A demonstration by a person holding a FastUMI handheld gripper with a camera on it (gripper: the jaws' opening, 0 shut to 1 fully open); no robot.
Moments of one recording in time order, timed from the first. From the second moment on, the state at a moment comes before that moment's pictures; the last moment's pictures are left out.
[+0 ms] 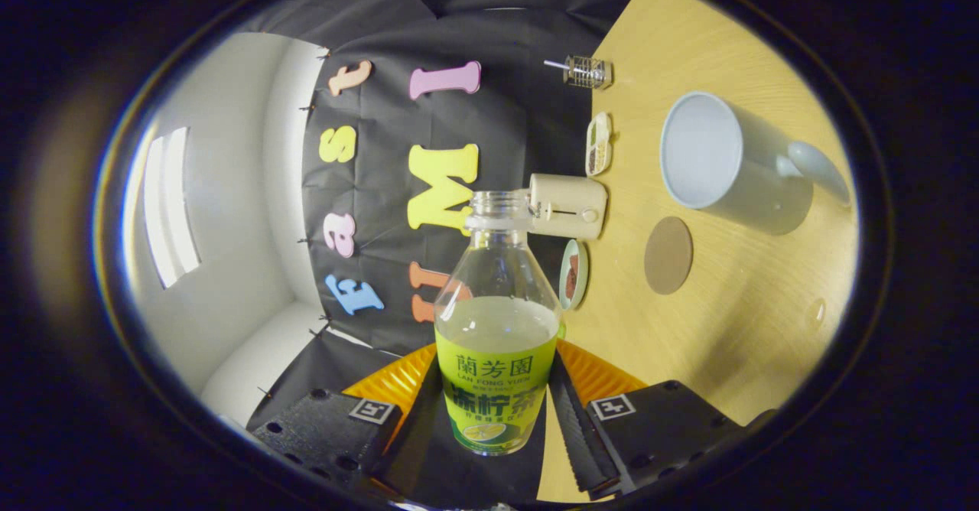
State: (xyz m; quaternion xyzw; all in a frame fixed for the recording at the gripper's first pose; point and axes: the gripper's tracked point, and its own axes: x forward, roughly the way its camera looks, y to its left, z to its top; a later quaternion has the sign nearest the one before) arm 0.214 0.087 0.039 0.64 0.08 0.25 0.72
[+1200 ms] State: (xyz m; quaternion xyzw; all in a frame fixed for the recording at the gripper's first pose) arm 0.209 0.048 0.053 0.77 0.05 0.29 0.57
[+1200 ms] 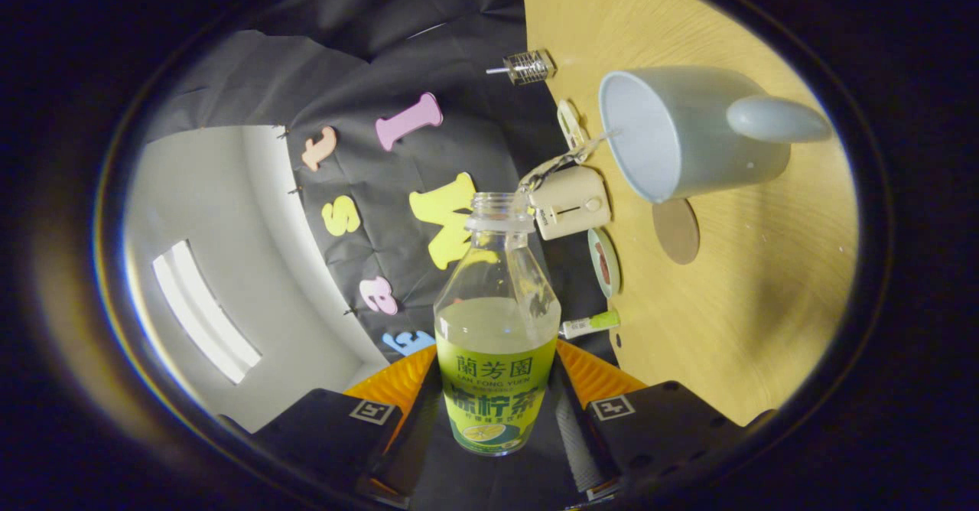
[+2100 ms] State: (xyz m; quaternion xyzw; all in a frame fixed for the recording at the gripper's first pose) arm 0.214 0.037 0.065 0.80 0.04 0.32 0.51
